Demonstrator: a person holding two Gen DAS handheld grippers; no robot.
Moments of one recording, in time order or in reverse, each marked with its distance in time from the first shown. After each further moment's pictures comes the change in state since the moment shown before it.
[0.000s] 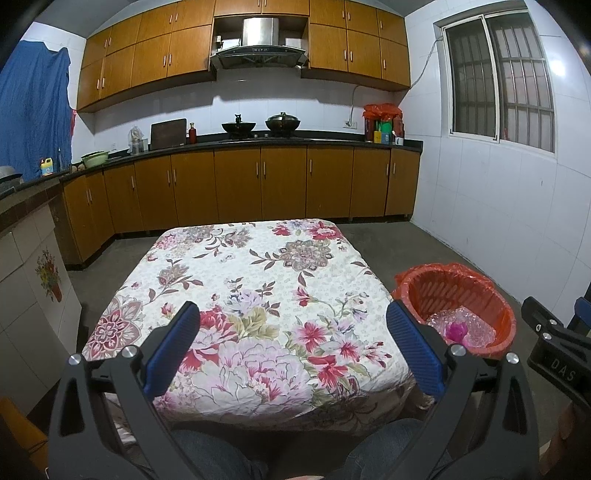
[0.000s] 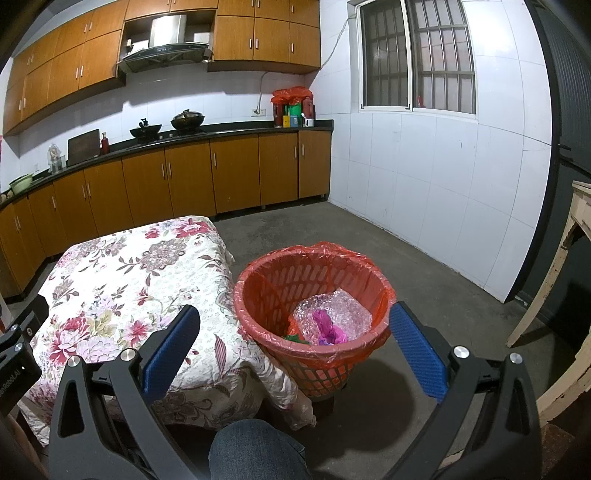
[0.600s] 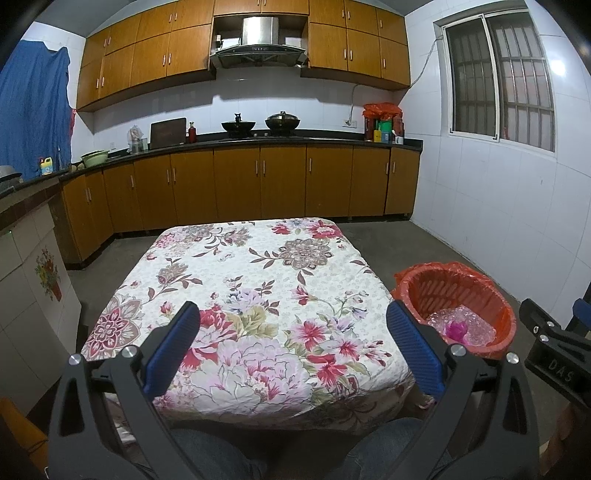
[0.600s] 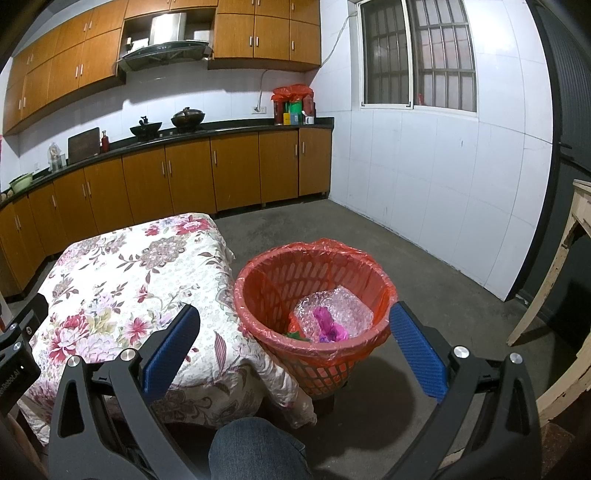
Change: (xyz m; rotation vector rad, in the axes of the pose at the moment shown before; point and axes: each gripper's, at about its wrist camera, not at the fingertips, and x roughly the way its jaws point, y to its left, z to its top) left arm 0.001 0.000 -0.003 -0.001 0.007 -0.001; right arm 0.000 -0.001 -0.001 0.001 0.005 0.001
